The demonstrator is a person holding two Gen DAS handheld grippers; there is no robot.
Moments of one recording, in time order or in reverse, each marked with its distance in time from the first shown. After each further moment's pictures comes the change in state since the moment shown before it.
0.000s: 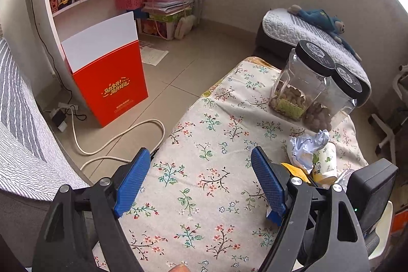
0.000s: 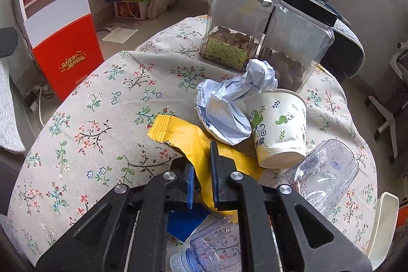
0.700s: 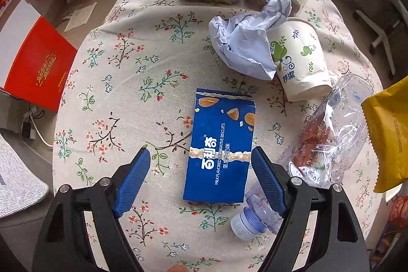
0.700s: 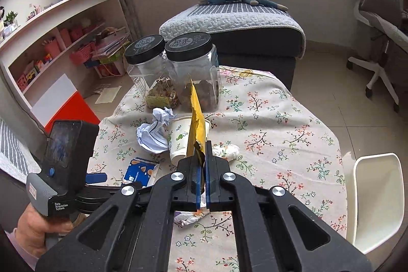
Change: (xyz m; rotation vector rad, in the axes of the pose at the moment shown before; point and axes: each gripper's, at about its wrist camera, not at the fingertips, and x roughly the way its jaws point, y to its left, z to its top) left arm 0.100 -0.141 -0.059 0.352 0.429 -0.040; right arm -0.106 -0.143 -0.015 0.295 -0.126 0.033
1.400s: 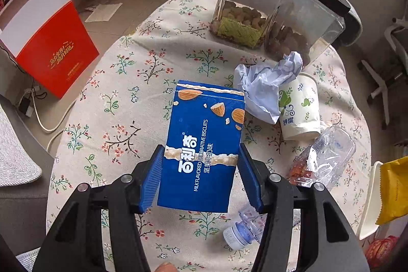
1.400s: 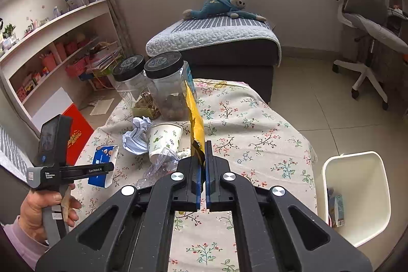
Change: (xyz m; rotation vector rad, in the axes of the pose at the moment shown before) left arm -0.048 0.032 -0.002 -0.231 -0.190 -0.050; right arm -0.048 -0.046 -0.004 0.035 -0.072 -0.028
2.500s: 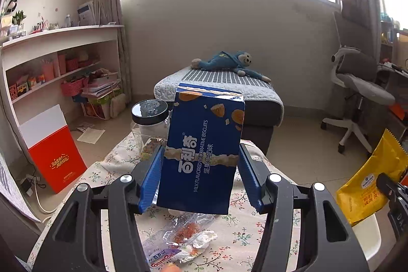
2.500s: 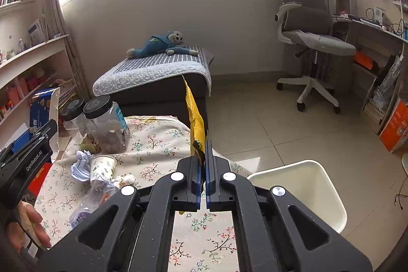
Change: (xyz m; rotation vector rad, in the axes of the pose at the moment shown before) left arm -0.146 -0.174 -0.053 0.187 -0.691 -0.059; right arm -0.058 -0.102 -0.008 0.095 -0.186 -0.257
